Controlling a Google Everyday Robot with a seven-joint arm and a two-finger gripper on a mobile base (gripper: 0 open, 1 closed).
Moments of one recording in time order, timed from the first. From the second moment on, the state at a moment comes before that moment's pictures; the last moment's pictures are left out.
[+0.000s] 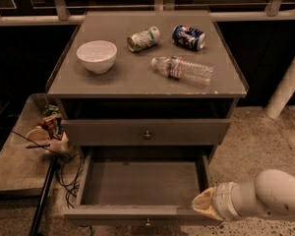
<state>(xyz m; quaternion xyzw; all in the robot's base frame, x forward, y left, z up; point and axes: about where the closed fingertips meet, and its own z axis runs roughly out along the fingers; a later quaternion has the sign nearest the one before) 0.382 -0.180 0.554 -0.57 0.76 0.15 0.27</state>
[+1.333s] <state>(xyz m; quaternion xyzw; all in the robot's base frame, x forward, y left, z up) 0.341 -0.145 0.431 -0.56 0.78 0.18 0.23</state>
